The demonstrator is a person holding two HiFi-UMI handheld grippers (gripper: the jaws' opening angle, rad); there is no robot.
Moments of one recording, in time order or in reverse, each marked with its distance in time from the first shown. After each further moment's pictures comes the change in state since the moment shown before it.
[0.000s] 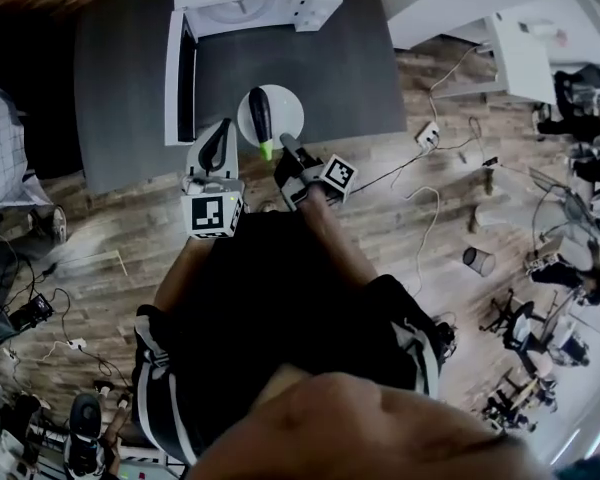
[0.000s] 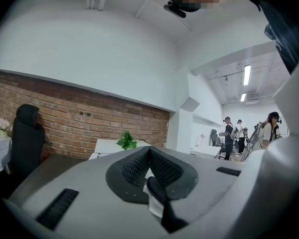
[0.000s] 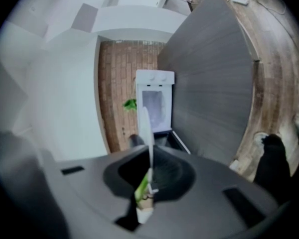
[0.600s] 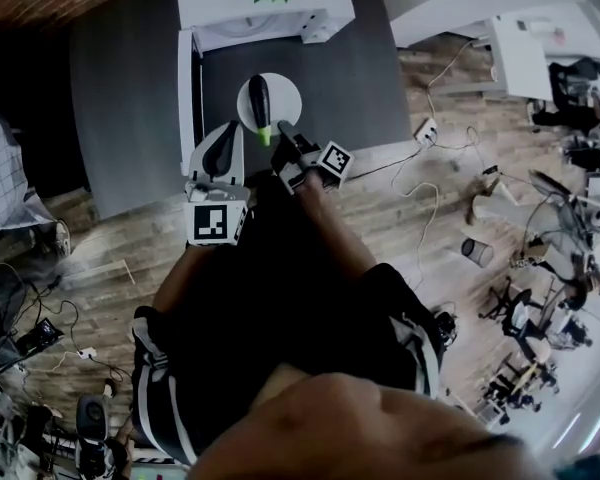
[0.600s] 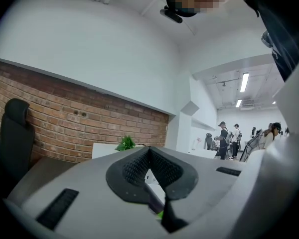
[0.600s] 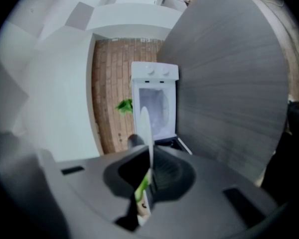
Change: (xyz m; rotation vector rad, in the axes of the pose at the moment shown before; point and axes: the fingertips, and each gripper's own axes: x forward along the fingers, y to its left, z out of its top) left arm 0.043 0.049 0.029 -0.056 0.008 -0.075; right arm 0.096 0.003 0.023 0.016 -0.053 -0.004
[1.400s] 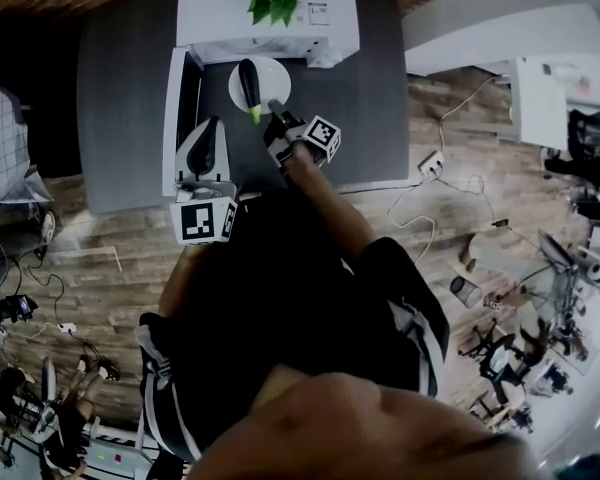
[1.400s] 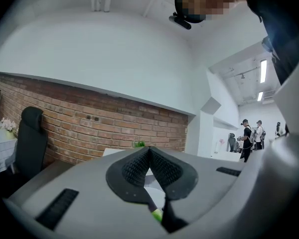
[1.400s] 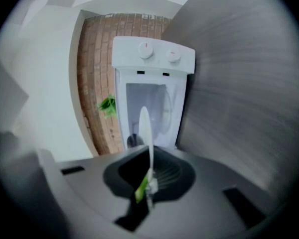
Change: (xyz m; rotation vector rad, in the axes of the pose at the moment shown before) left arm 0.072 0.020 0.011 0.015 -0.050 0.230; right arm 0.120 -0.008 0.082 -0.070 0.179 -0.027
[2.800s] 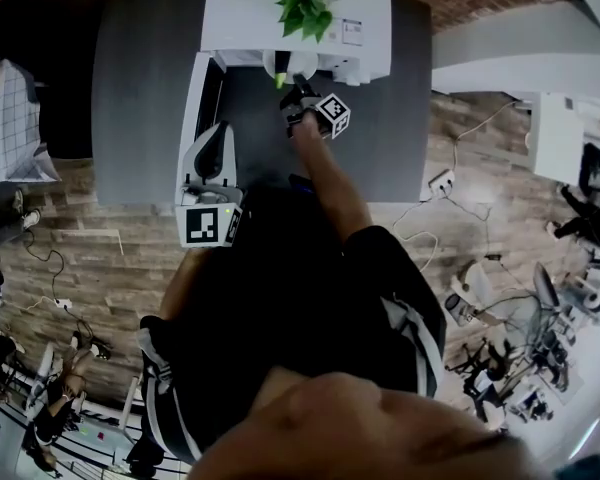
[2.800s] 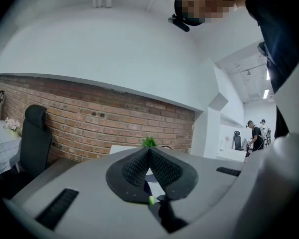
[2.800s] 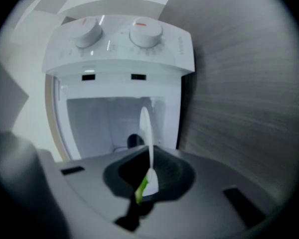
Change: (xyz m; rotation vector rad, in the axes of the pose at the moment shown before) left arm 0.023 0.036 -0.013 -0.004 0.041 0.051; right arm 0.113 -0.056 0.093 0.069 -0.171 -0.037
